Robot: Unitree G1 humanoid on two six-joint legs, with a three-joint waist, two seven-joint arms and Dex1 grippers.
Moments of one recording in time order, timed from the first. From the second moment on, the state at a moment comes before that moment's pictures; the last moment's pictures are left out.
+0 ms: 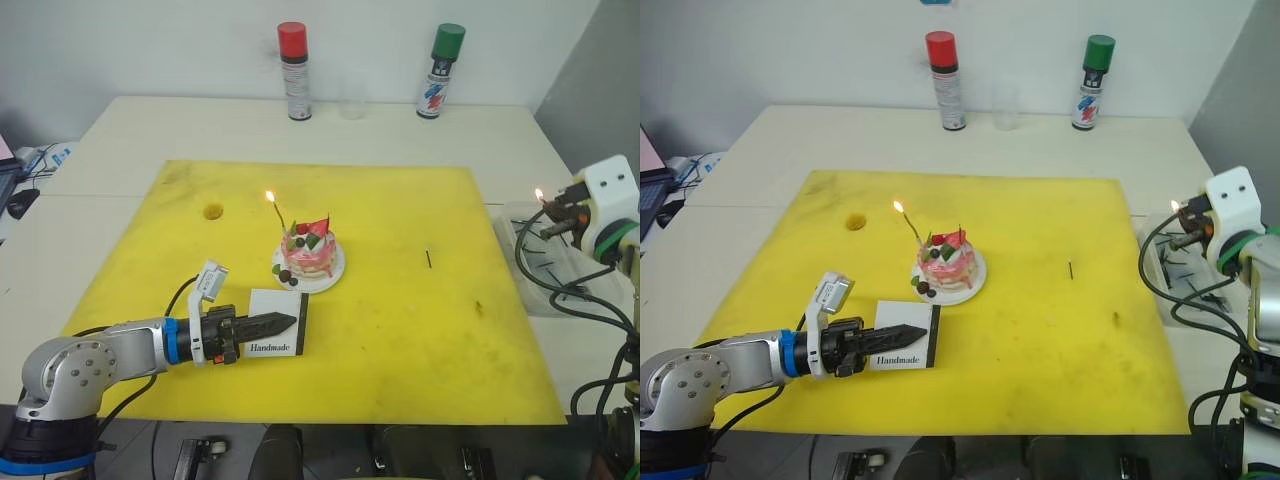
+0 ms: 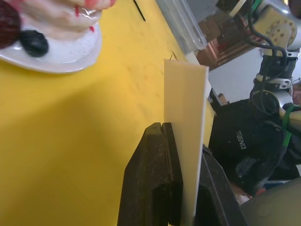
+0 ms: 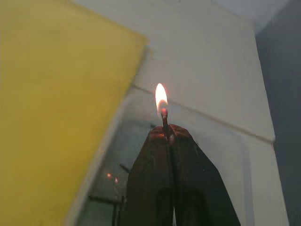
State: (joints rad) left arm -0.12 0.76 0.22 -0.28 -1.21 1.19 -0.75; right arm -0.45 -0.72 -0.35 -0.19 -0.02 0.94 0.66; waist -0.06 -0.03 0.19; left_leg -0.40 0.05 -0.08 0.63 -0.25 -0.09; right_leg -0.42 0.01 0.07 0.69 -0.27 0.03
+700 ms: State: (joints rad) left arm -0.11 0.75 0.23 -0.28 -1.18 1.19 -0.75; right arm -0.47 -0.57 -0.37 -0.44 0.15 1.02 0.44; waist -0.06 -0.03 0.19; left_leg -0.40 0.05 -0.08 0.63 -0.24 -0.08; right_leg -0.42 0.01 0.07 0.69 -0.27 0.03
